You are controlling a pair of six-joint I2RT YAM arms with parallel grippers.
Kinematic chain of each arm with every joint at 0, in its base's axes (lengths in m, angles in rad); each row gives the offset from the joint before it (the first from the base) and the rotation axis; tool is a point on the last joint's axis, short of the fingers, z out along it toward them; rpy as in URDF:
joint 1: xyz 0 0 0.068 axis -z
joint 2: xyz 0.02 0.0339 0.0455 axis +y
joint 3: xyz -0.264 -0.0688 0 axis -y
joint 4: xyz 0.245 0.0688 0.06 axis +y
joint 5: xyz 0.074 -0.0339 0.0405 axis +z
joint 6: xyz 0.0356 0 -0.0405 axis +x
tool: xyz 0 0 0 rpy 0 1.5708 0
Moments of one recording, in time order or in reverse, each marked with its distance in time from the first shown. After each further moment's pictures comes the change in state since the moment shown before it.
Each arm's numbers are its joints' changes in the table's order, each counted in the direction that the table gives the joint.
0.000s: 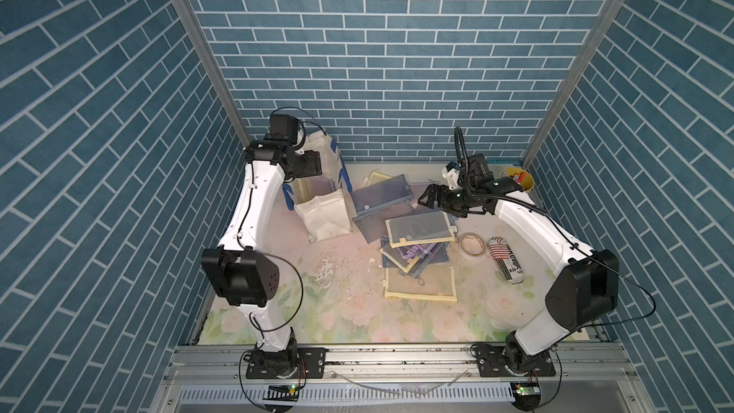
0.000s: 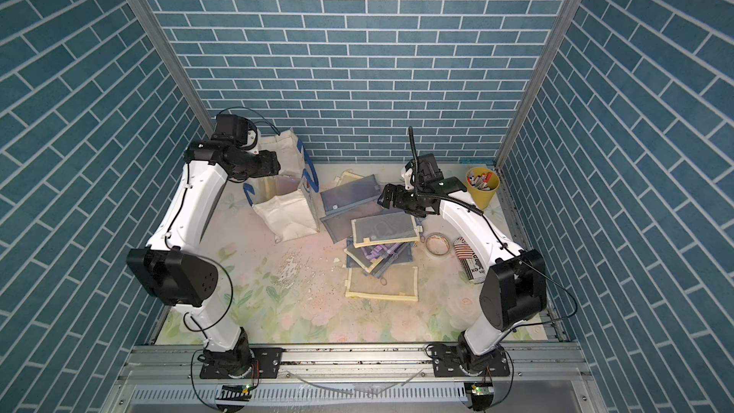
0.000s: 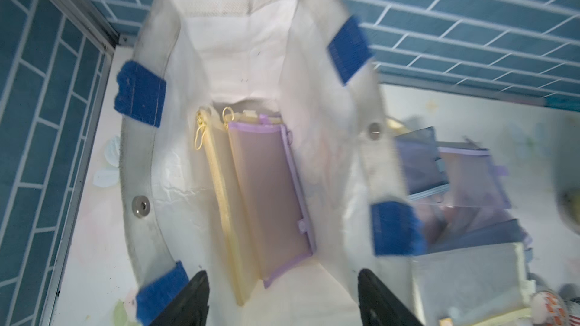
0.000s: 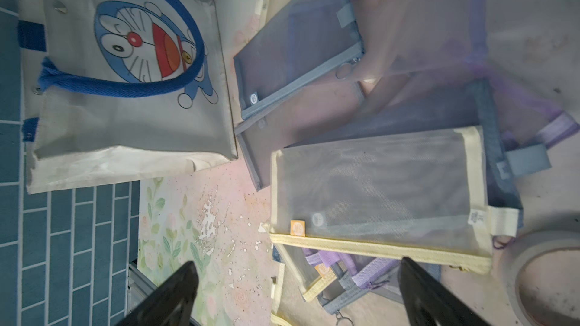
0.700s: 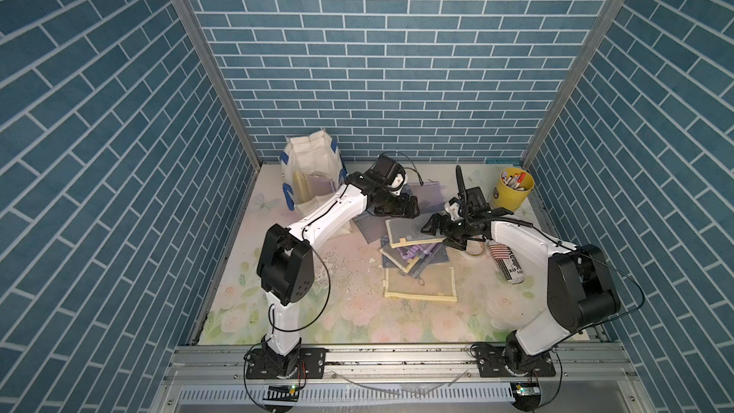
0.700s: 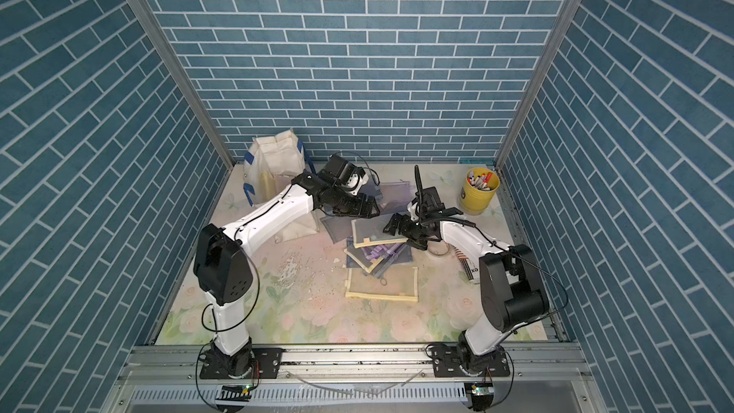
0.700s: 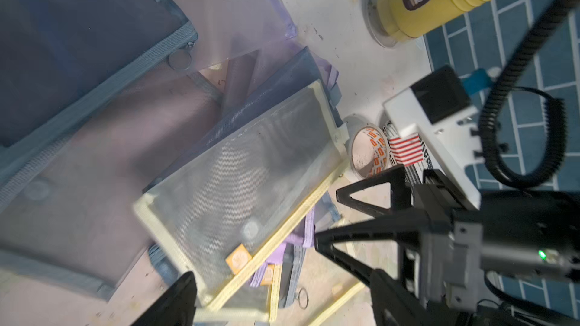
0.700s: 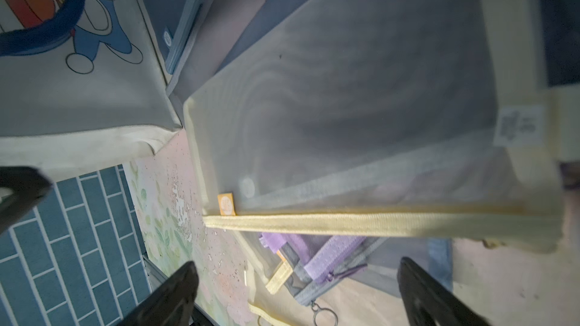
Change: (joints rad) left arm 0.497 0.248 -0.207 -0.303 -0.327 -0.211; right arm 0.043 0.009 -0.391 -0.287 0.134 0.123
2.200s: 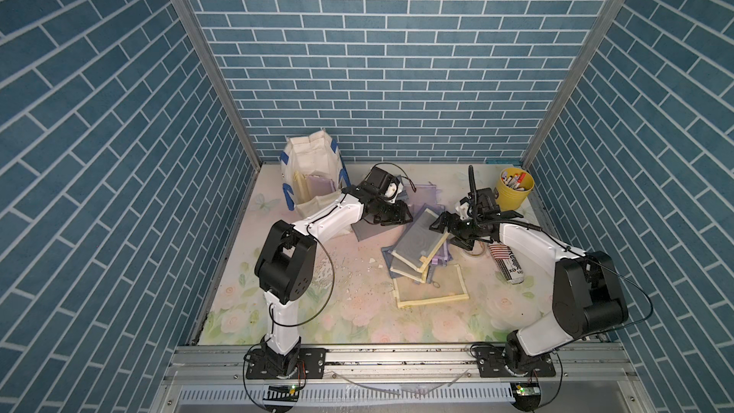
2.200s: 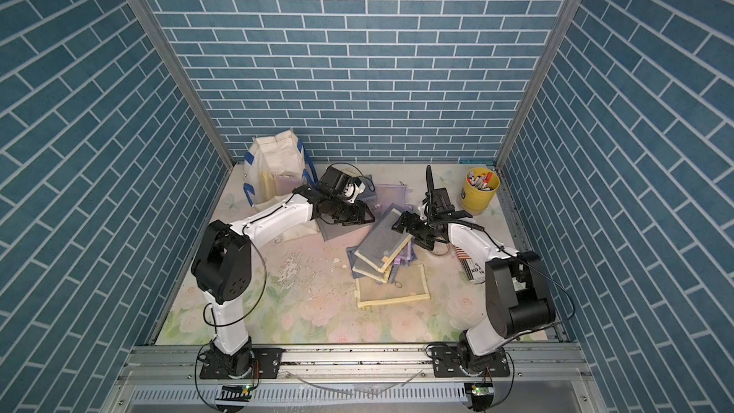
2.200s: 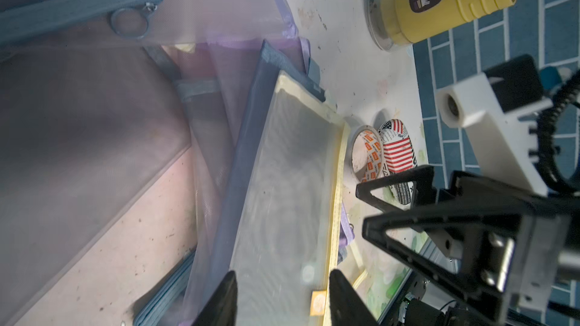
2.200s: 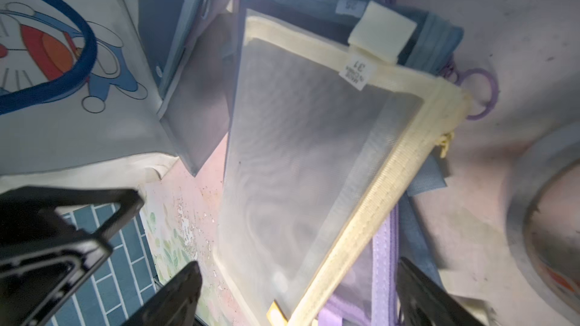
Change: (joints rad) left arm -0.033 -0.006 -0.183 -0.228 -0.123 -0.073; right arm 0.058 -0.080 -0.045 0.002 -0.008 0.040
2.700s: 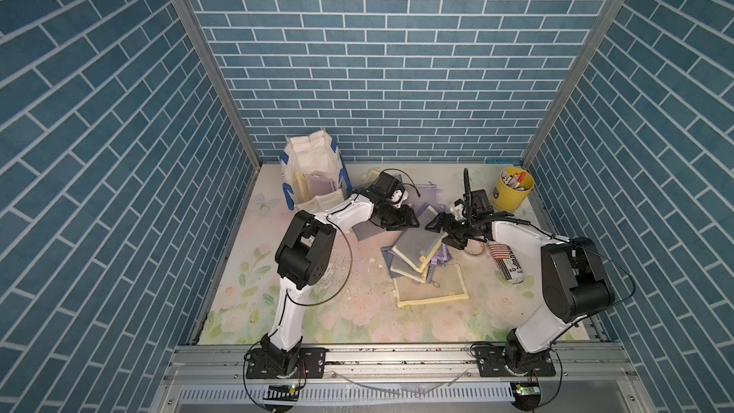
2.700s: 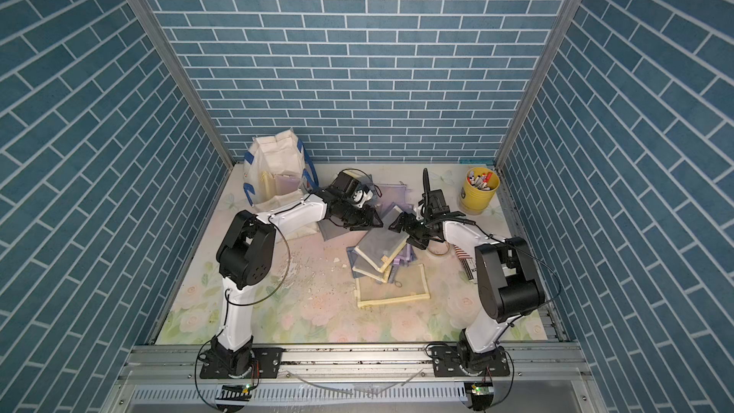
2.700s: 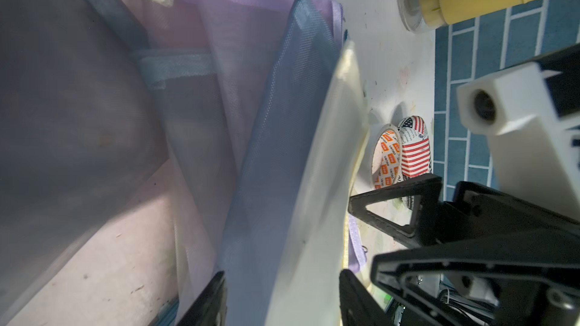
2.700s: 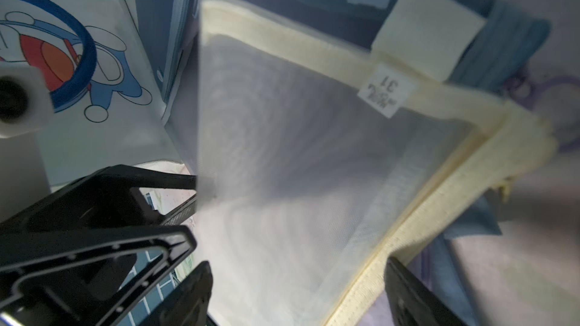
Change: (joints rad) left arm 0.007 0.145 0.031 -0.047 -0.084 -0.044; right arm -0.001 0.137 -0.009 -0.139 0.074 0.061
